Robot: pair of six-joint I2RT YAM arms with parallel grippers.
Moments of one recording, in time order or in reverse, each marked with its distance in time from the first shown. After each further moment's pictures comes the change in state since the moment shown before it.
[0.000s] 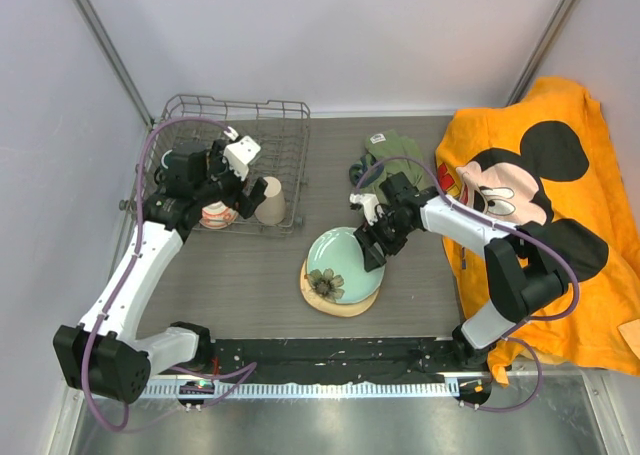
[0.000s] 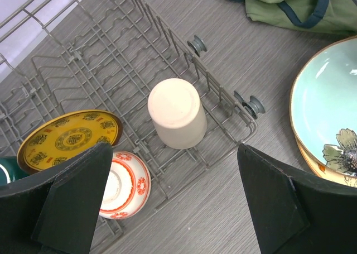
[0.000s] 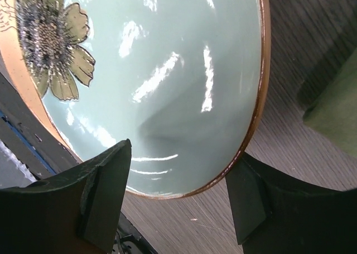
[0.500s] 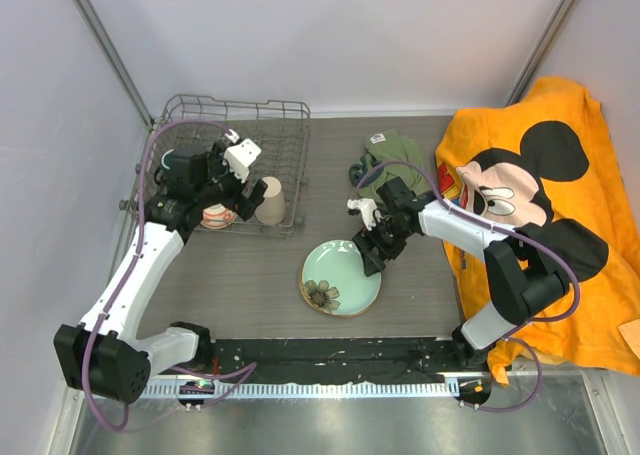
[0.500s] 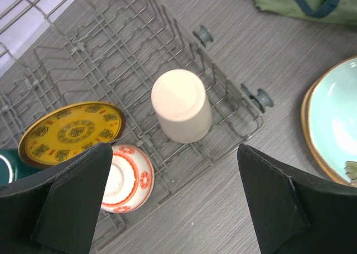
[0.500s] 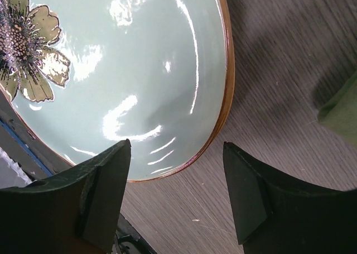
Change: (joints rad) left arm 0.000 -0.003 -0.017 0.000 -0.024 0.011; right arm 0.028 -0.011 -0.034 0.015 0.028 0.002
